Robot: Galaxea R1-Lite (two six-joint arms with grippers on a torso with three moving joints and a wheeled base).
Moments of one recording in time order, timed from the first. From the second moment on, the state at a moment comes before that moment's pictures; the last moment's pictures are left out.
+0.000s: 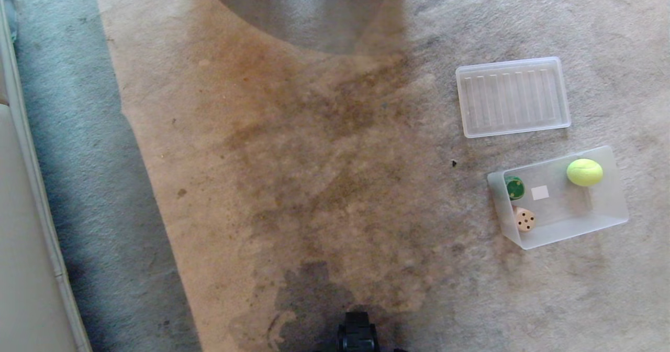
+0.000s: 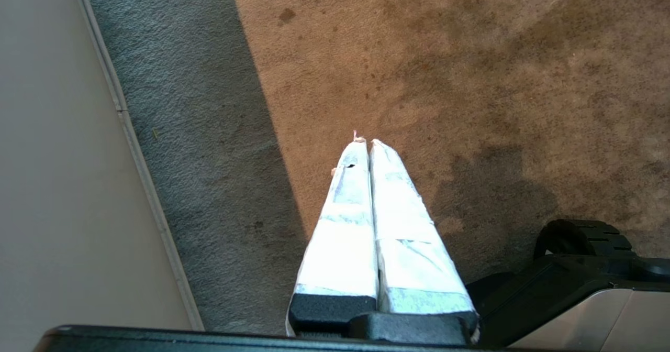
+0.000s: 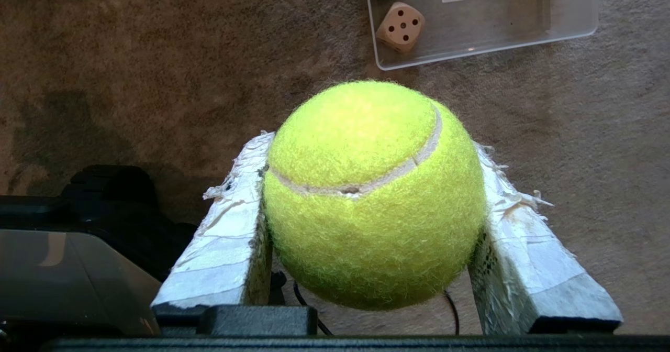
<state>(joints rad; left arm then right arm) 0.00 0.00 0.00 0.01 0.01 -0.01 0.01 0.05 -0.01 0.04 0.01 -0.06</state>
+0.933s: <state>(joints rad) 0.00 0.00 0.00 0.01 0.01 -0.01 0.01 0.05 -0.01 0.02 0.01 -0.02</state>
